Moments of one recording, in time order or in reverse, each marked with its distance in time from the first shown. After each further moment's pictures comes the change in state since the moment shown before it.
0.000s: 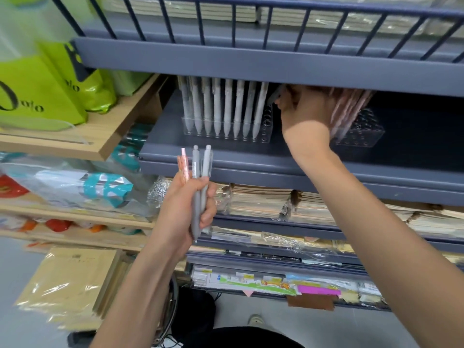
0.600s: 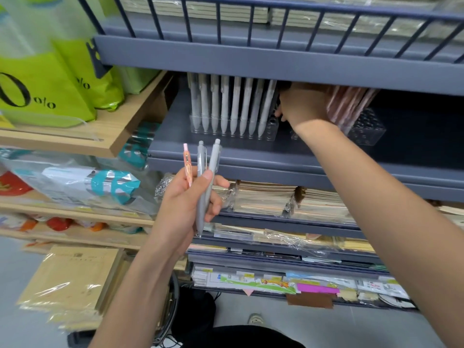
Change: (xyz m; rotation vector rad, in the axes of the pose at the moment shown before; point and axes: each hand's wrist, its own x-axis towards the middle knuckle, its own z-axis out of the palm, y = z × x) left_hand -0.011 0.006 -0.010 0.112 -0.015 0.134; right_hand 0.029 -0.010 0.010 0.037 -0.386 0.336
